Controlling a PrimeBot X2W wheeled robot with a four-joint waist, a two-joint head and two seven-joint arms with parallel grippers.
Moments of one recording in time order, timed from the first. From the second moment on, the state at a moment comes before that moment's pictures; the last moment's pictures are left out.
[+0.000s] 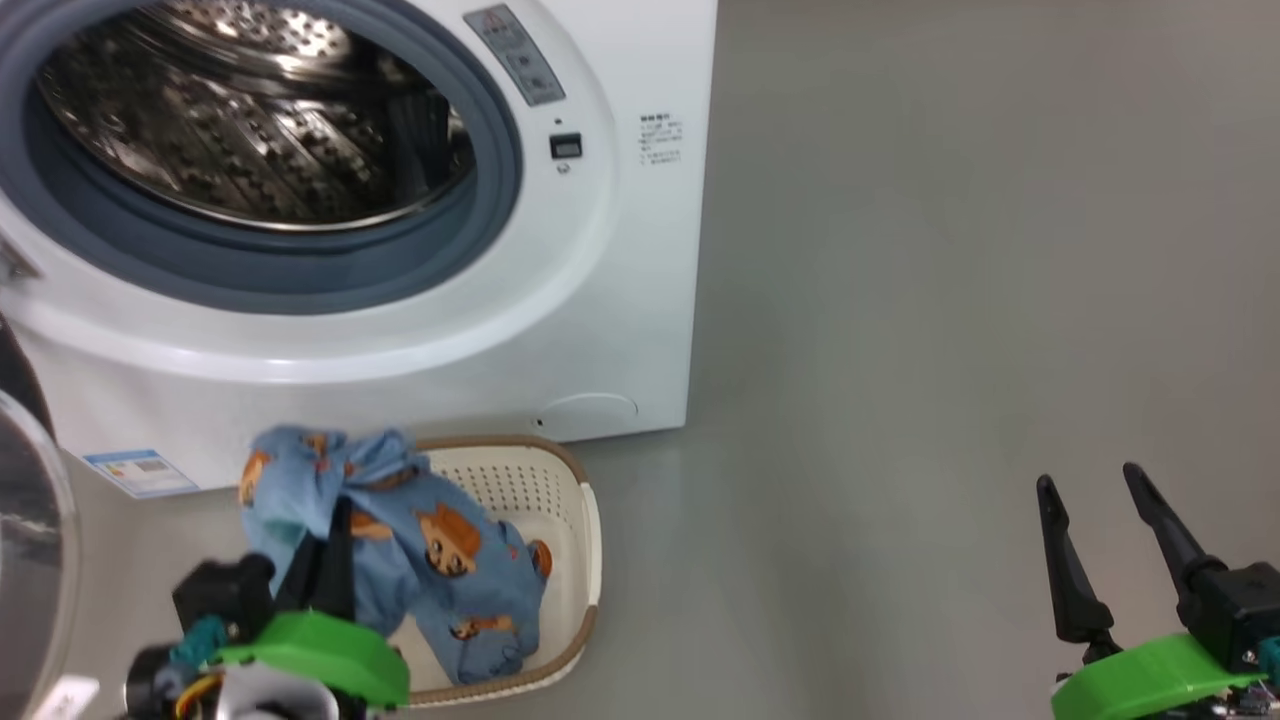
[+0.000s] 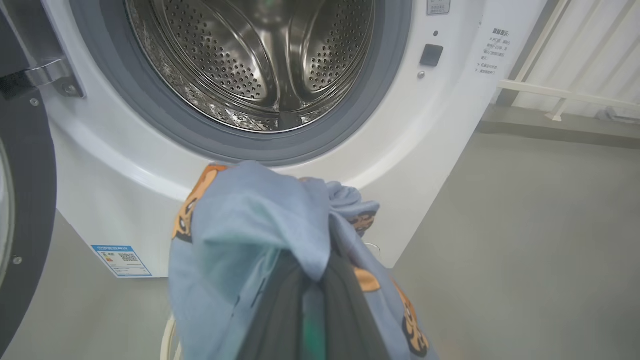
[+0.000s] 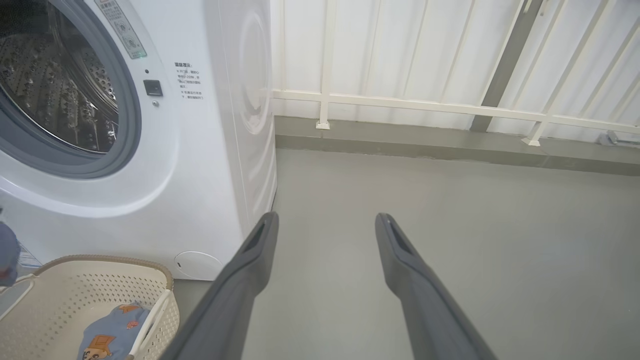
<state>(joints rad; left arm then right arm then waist) -0.18 0.15 -0.20 0.36 -0.40 0.10 -0.15 0.13 -0.06 -0.11 -0.12 0.04 0.12 -0.02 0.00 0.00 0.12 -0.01</state>
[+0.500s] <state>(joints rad) -0.62 0.23 -0.15 0.53 -0.44 0.07 -0.04 -0.01 -0.04 -0.10 -0.11 0.06 0.12 -0.09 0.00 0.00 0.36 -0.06</state>
